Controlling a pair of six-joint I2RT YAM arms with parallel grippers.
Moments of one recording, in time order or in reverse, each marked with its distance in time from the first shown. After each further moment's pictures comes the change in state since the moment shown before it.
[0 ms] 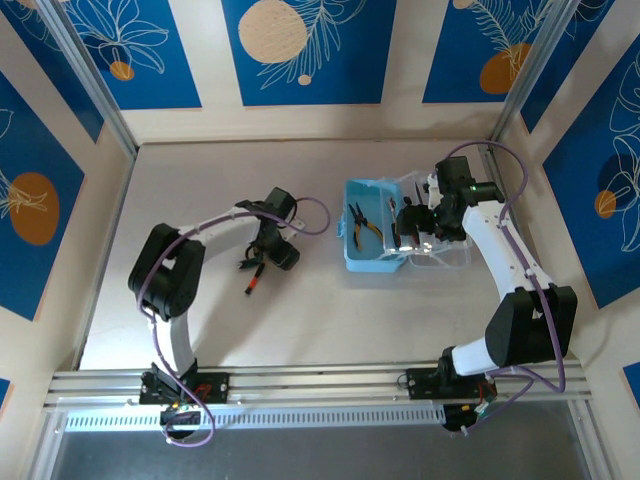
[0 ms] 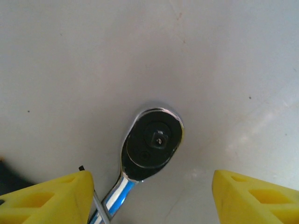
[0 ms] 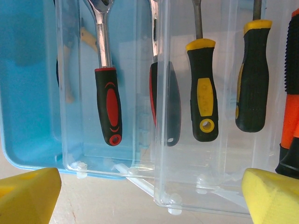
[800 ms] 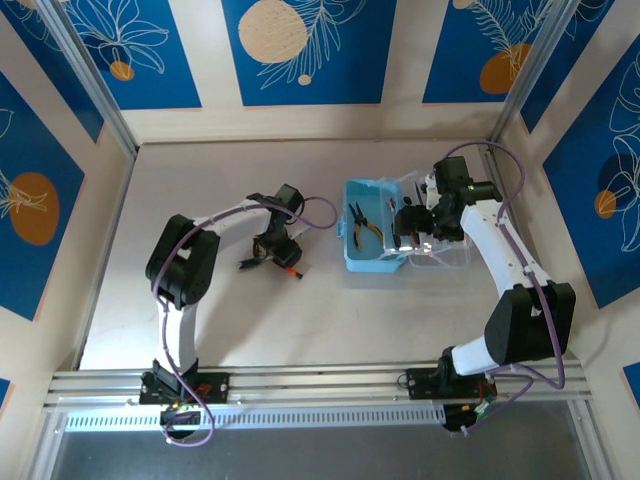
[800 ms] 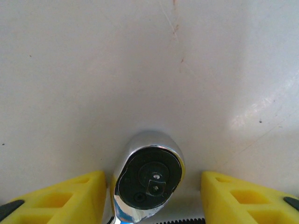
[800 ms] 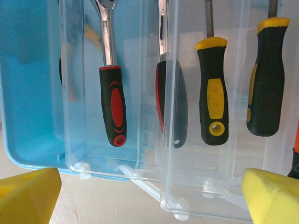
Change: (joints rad) left arm -0.001 0.124 0.139 -0.107 0.006 0.021; right arm 0.006 0.014 0.000 0.003 -0.015 -0.001
